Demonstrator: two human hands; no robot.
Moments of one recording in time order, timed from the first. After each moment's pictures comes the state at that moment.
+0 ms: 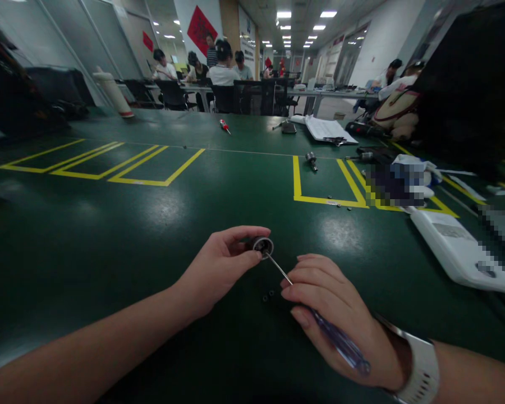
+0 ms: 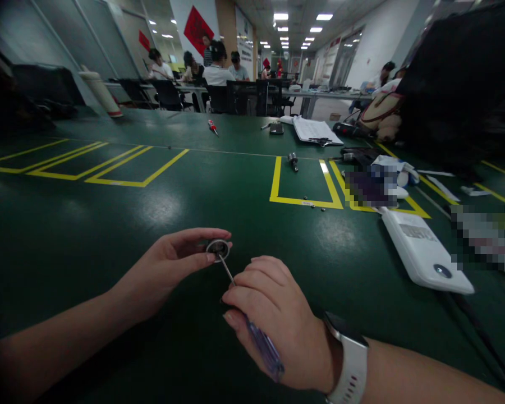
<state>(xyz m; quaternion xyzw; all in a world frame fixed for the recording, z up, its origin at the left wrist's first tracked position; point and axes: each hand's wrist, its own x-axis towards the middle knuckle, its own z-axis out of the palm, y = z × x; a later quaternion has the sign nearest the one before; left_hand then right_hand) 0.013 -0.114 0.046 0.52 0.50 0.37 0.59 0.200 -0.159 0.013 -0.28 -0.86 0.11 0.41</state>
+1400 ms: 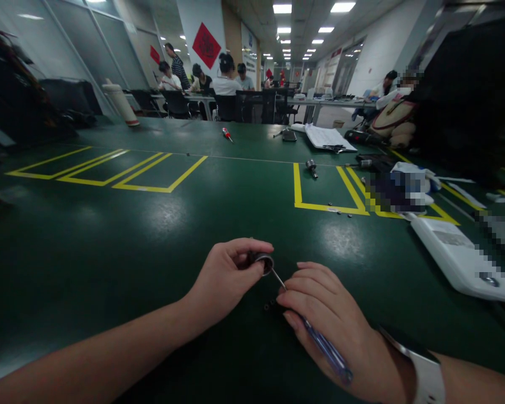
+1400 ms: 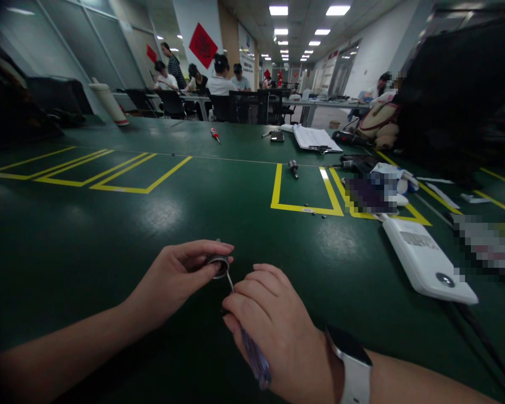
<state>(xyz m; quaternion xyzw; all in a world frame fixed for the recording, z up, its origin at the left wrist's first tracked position) 0.016 -0.113 0.031 0.60 0.49 0.39 0.50 0.191 -0.161 0.019 -0.32 -0.86 0.06 0.38</state>
